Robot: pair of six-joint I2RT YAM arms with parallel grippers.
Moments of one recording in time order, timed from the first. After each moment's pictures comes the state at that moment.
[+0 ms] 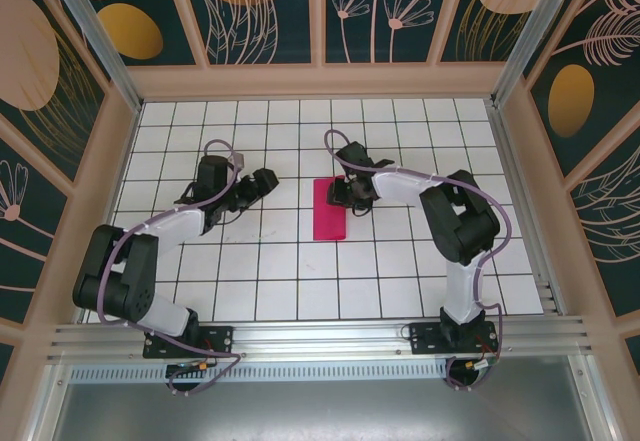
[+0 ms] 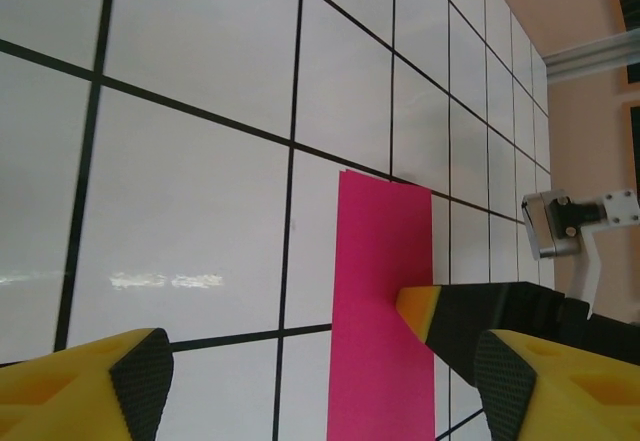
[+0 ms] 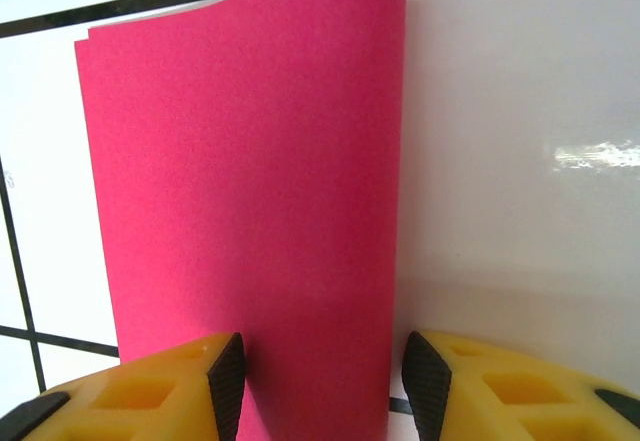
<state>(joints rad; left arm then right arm) -0.26 1.52 0.70 0.17 0.46 -0.83 0.59 1.95 1.24 -0.42 -0.12 0.65</state>
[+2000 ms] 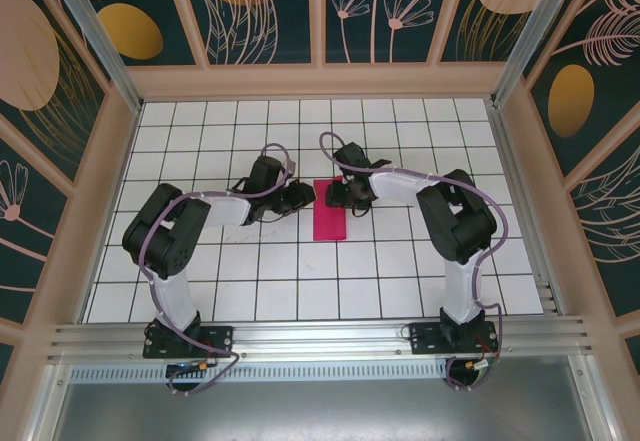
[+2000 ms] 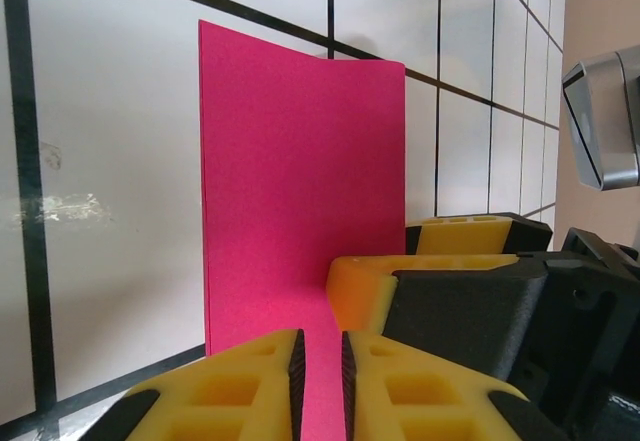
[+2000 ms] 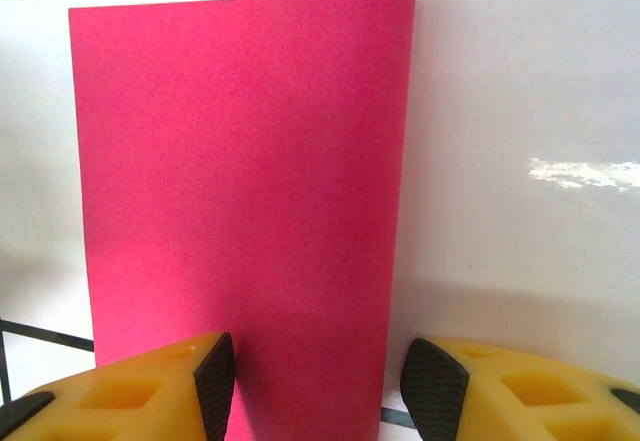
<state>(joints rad) -0.50 1.86 0.89 0.27 0.50 -0.92 0.61 1.99 1.24 -0.43 -0.10 0.56</state>
